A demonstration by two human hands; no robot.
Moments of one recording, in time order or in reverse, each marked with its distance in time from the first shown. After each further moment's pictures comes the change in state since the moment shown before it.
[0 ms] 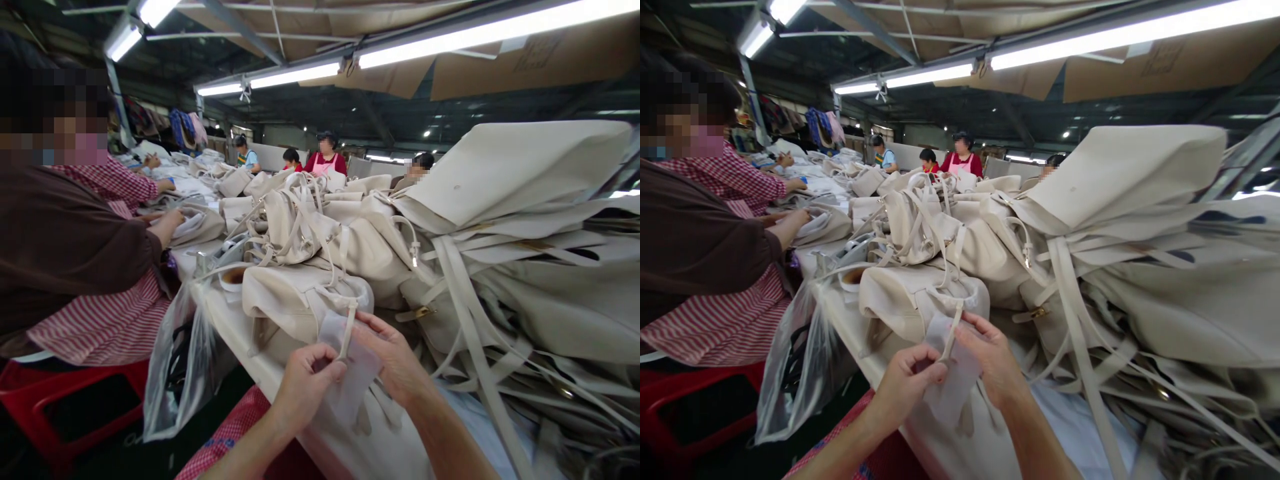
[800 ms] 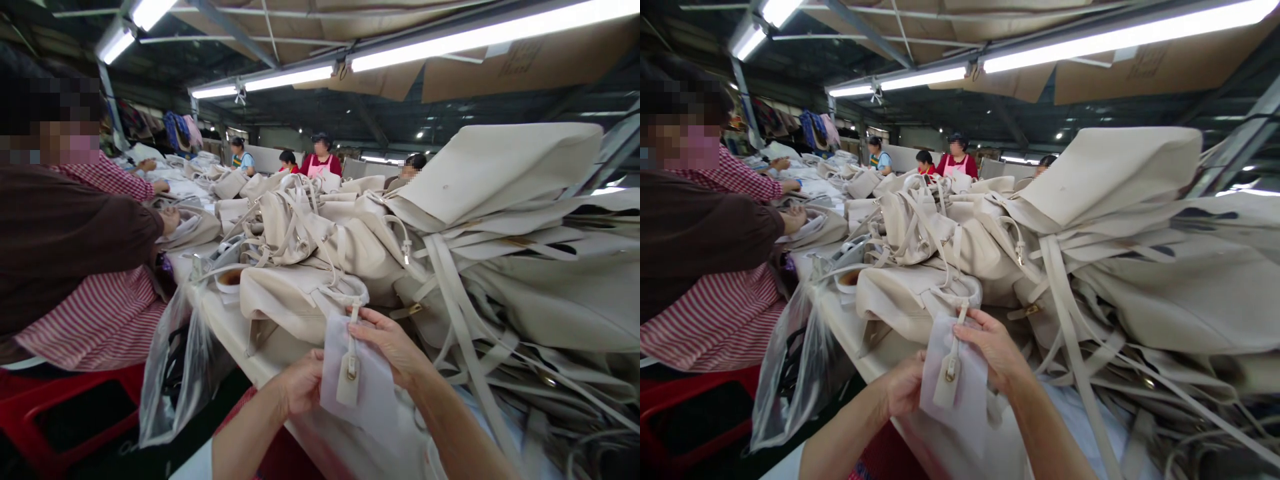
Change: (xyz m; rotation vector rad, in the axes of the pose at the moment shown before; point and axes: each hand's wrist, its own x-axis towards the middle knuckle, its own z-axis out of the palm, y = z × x) left_hand 0.023 -0.022 0.008 -0.608 -0.334 -0.448; right_hand 0.002 -0.018 -0.005 -0.037 -0.013 0.113
